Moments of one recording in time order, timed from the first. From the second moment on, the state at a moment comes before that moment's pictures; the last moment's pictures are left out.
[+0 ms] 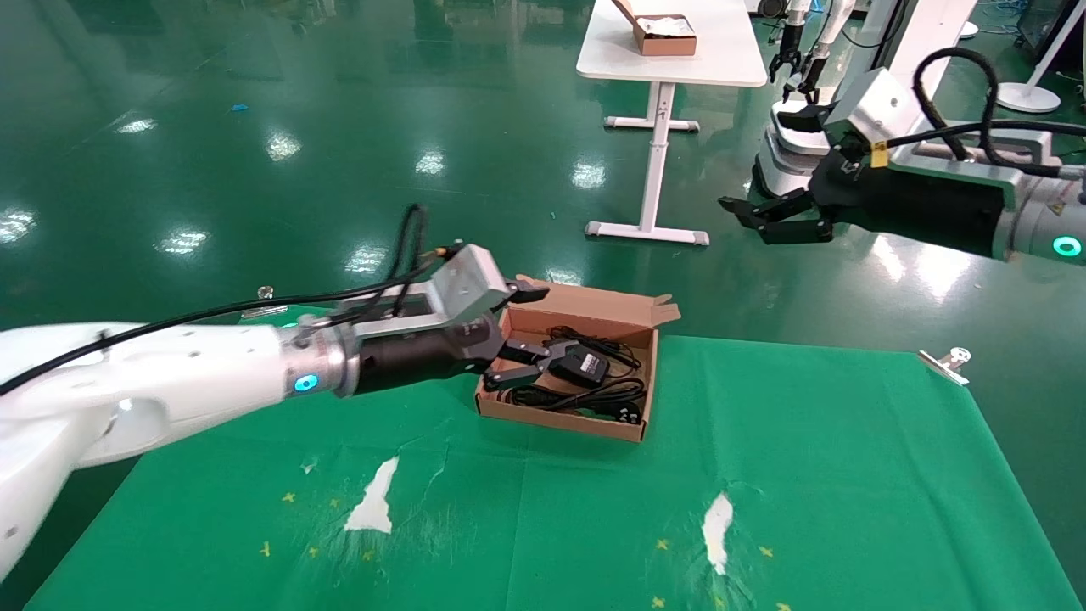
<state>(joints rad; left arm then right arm) -1.55 1.19 0.61 -0.55 1.24 1.02 0.21 1.76 -0.96 -0.48 0.37 -1.22 -1.08 -0.40</state>
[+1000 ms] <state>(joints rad) -1.24 0.81 0.39 -1.03 0.90 1.33 -0.05 1.31 -0.73 -0.35 0.97 -0.90 -1.35 -0.02</state>
